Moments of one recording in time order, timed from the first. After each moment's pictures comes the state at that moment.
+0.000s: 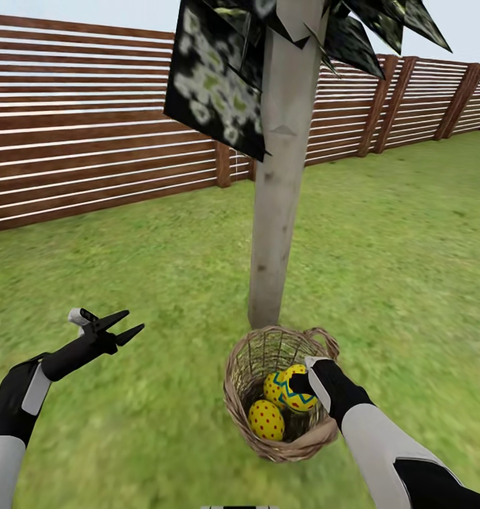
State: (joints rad) left arm -0.65 0.27 0.37 -0.86 0.43 0.99 -1.44; right arm -0.82 0.08 -0.09 -0.42 0.03 0.62 -0.08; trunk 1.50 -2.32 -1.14
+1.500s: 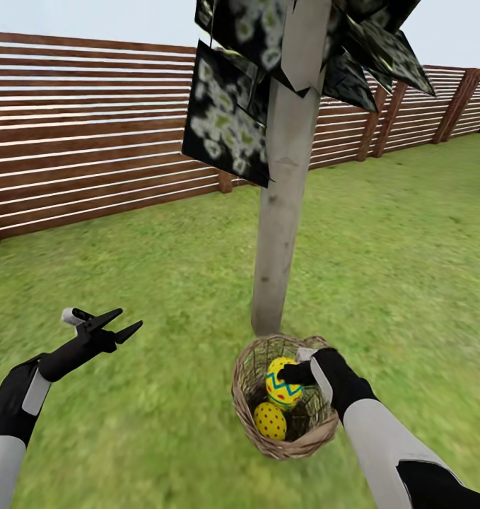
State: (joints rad) left arm -0.65 0.27 0.37 -0.86 0.42 0.99 -1.54; right arm -0.82 0.08 -0.09 -0.53 0.02 0.75 0.14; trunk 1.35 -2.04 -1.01
